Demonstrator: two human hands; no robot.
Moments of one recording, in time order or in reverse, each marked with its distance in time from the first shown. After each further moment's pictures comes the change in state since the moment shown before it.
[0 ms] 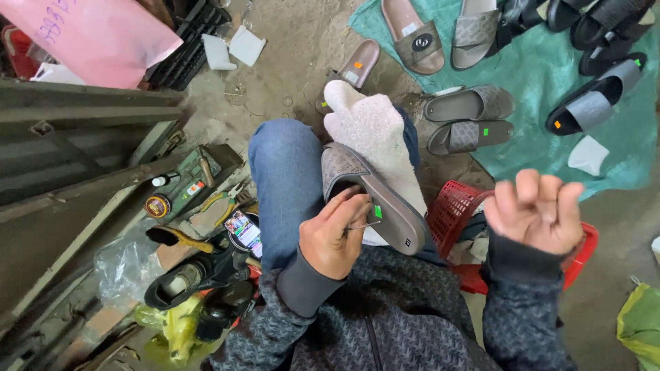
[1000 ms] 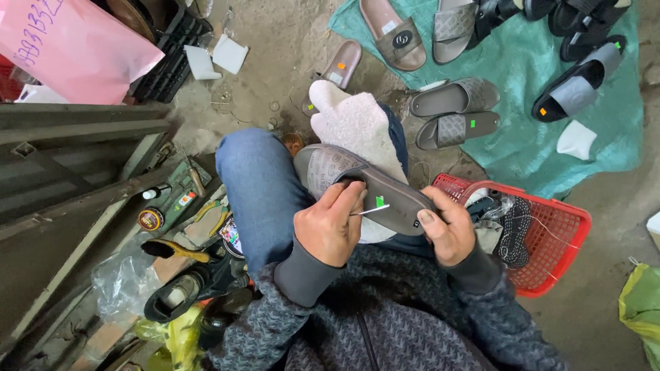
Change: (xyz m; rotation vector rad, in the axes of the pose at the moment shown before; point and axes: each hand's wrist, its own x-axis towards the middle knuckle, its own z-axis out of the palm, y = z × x) left_hand 0.018 -0.005 0.021 0.356 0.021 0.082; right_hand -0.047 0.076 -0.026 -1.148 0.159 0.145
